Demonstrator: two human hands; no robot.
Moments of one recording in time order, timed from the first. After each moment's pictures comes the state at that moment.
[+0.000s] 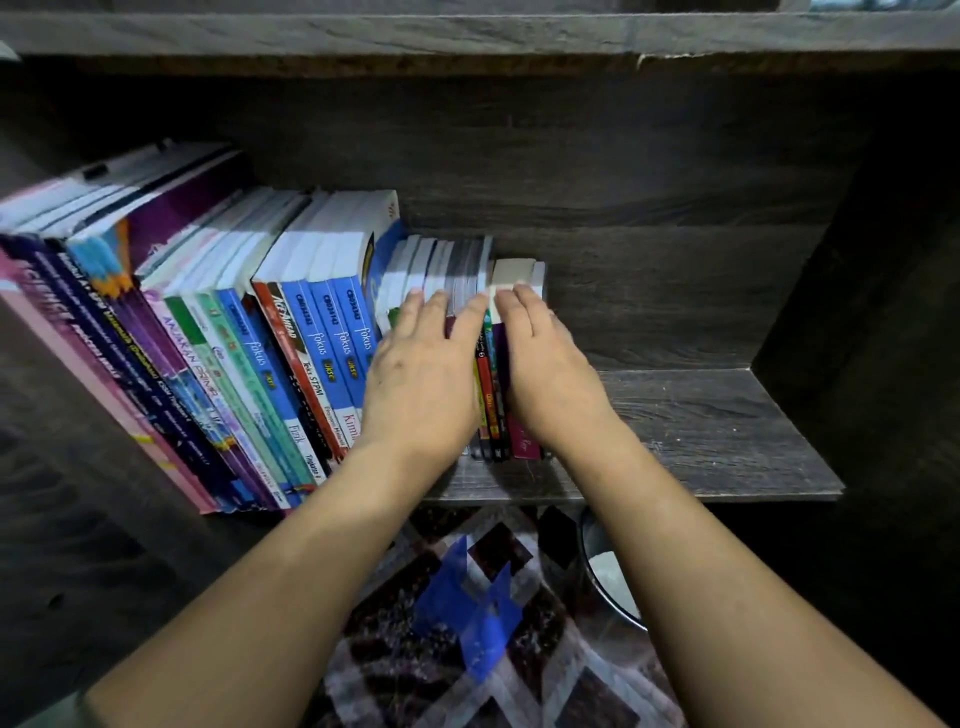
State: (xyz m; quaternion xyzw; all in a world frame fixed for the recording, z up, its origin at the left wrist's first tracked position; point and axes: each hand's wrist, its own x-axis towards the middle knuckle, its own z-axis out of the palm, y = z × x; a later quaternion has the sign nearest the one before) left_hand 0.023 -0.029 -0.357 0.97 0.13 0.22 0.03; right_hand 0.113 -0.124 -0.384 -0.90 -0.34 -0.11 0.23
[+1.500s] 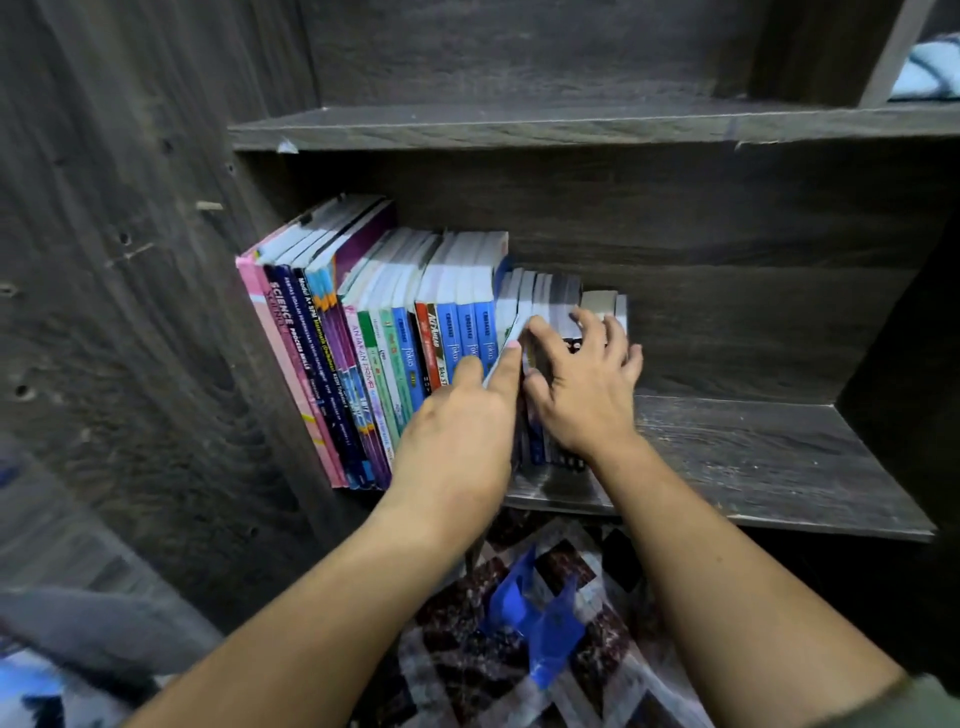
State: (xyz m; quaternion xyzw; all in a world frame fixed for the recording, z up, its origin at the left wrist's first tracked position) left_hand -0.085 -0.027 -0.319 0.97 0.19 0.16 0.03; right_hand 0.079 -0.084 -0.384 -0.91 -0.31 -0.19 0.22
